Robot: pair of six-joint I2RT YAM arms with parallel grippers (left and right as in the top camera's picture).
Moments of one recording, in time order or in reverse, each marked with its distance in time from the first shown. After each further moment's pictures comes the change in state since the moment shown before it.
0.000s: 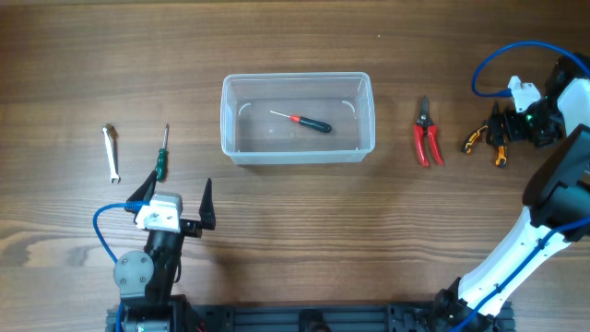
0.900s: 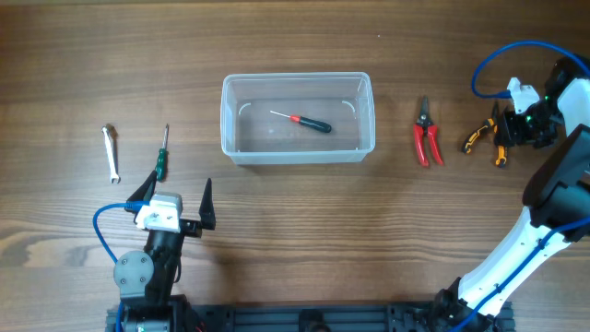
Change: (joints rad) left arm 0.000 0.000 0.000 0.000 0.000 0.000; right arm 0.000 0.000 0.000 -0.024 -0.012 0.022
